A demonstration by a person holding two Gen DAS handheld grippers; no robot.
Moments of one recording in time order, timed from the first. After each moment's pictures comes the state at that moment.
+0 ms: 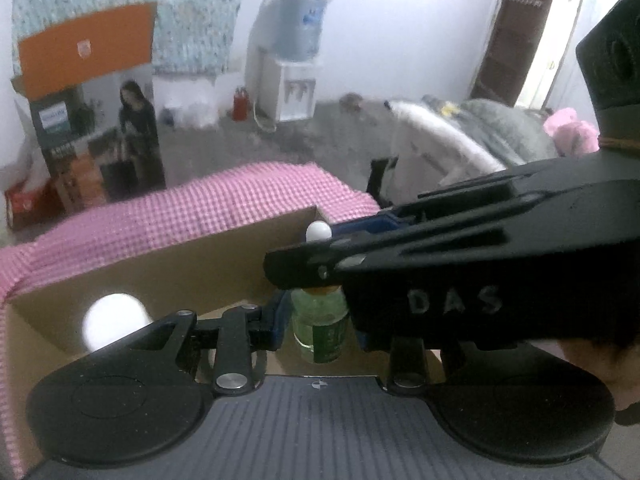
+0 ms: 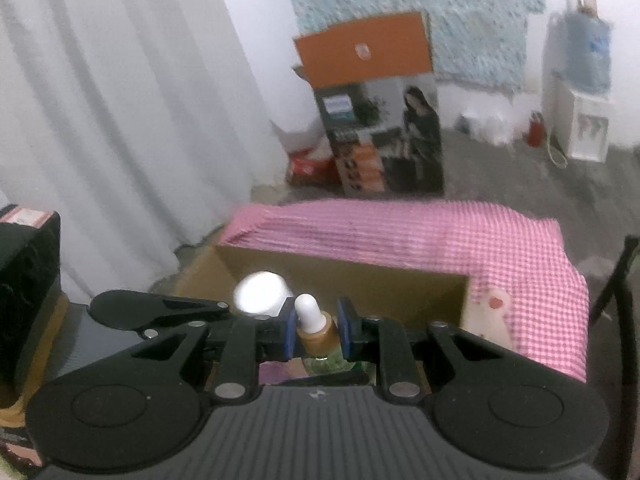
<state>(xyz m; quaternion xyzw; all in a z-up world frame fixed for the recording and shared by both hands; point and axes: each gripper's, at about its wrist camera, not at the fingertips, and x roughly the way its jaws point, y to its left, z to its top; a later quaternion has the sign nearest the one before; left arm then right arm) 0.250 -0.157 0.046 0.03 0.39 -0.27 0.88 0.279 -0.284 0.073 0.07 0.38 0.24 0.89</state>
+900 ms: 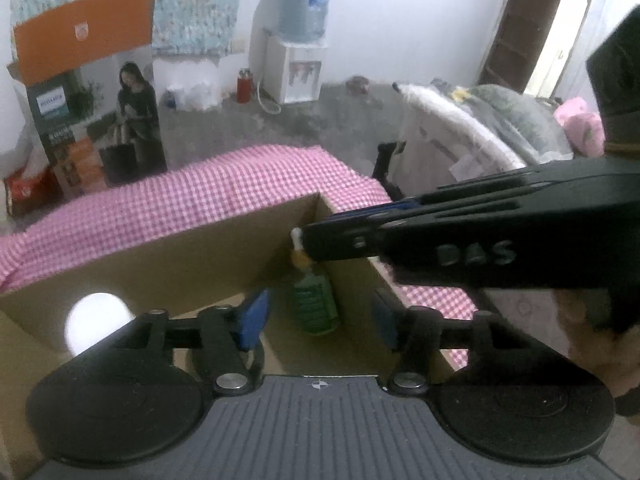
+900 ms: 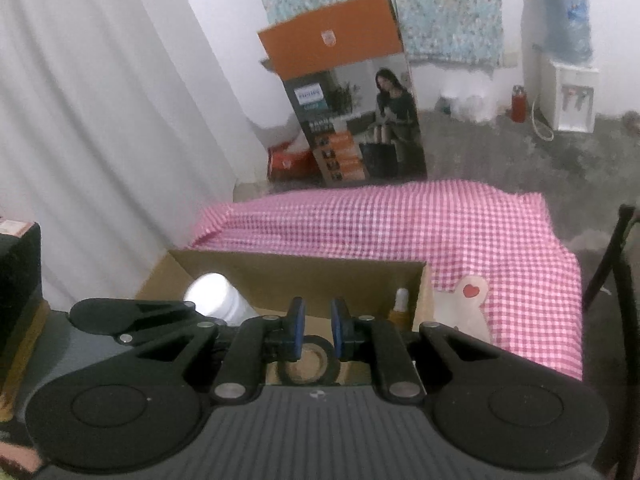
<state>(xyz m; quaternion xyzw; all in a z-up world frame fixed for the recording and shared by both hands) 0.253 -0.160 0.048 0.04 0.41 -0.26 0.87 0.291 -0.320 0.058 0.10 0.39 0.22 0.89</state>
